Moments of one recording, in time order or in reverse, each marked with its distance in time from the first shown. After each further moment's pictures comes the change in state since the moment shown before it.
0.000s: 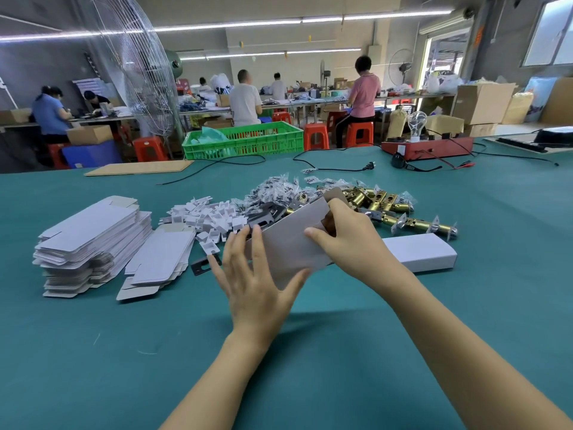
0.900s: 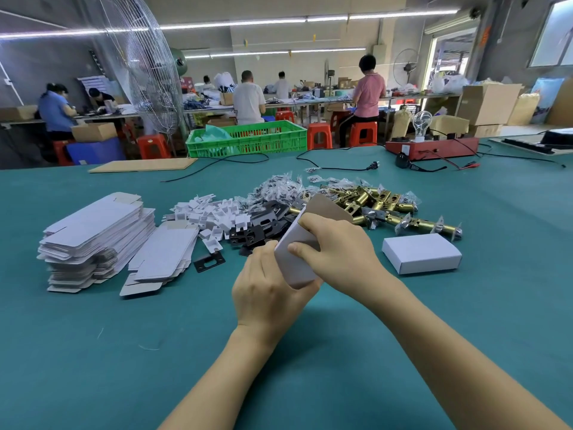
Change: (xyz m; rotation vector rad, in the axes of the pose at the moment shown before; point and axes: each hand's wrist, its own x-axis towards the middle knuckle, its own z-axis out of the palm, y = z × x) left_hand 0.005 0.012 -0.005 0.005 0.035 0.083; right_hand -0.010 -0.017 0.016 -0.236 -0.009 -0.163
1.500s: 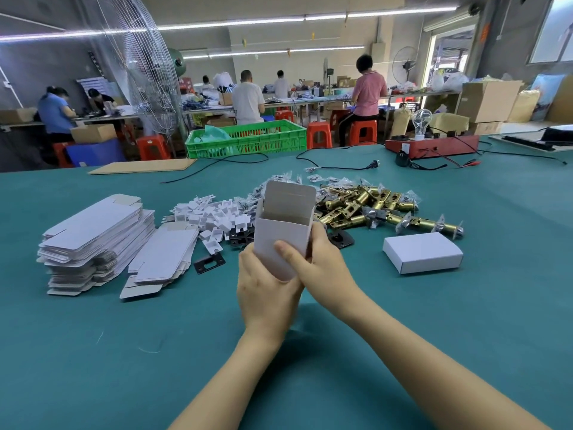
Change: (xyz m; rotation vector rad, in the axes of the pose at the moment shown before) left_hand 0.001 0.009 -0.002 -0.429 -0.110 -0.577; right_hand -0.007 0.004 0.048 0.716 0.055 0.235
